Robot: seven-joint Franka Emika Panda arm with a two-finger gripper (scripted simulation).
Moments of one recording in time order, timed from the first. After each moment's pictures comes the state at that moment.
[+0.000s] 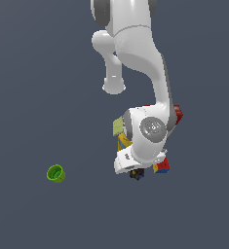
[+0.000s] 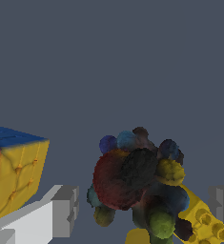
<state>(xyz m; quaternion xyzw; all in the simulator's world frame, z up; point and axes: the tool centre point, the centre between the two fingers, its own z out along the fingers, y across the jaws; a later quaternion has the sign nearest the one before) 0.108 0.101 0.060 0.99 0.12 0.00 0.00</state>
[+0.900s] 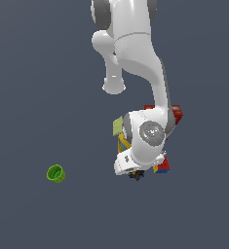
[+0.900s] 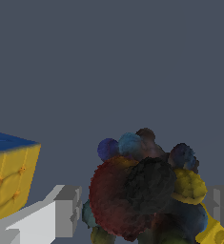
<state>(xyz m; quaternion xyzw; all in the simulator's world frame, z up) 0.109 0.101 0.044 0.99 0.12 0.00 0.00</state>
